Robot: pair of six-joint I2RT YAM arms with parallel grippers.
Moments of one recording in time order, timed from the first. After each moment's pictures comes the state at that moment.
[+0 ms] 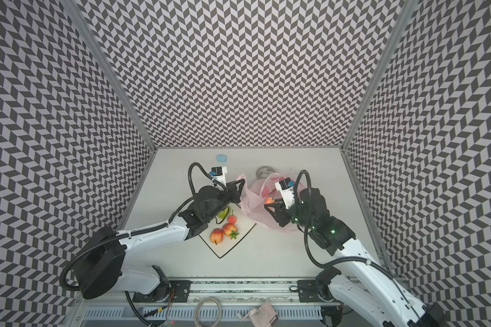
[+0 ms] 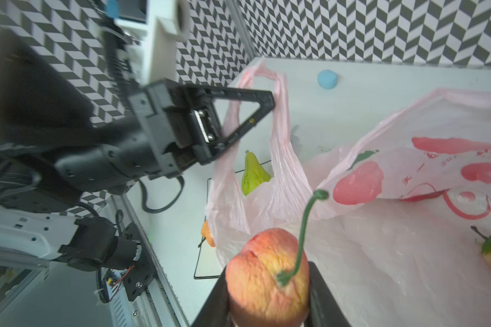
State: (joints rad) left arm -0.80 1.41 0.76 0.55 -0.14 -0.64; right arm 0.54 0.81 0.78 -0.39 -0.36 0.23
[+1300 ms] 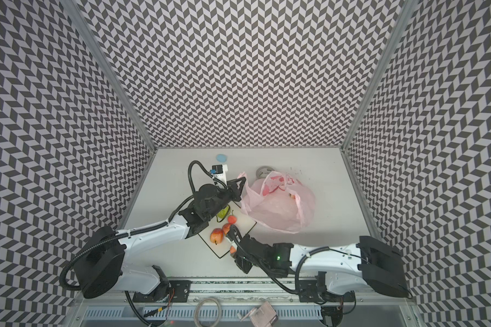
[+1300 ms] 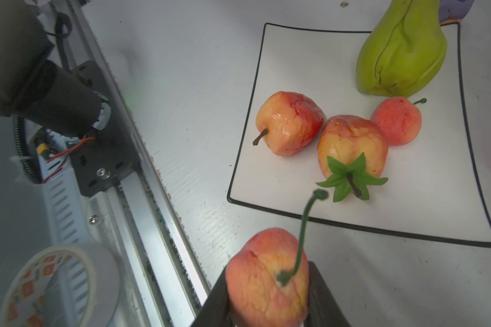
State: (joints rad) left arm -0.80 1.41 0.79 0.54 -0.14 -0.63; right arm 1.33 1.33 0.66 -0.10 0.20 0.36
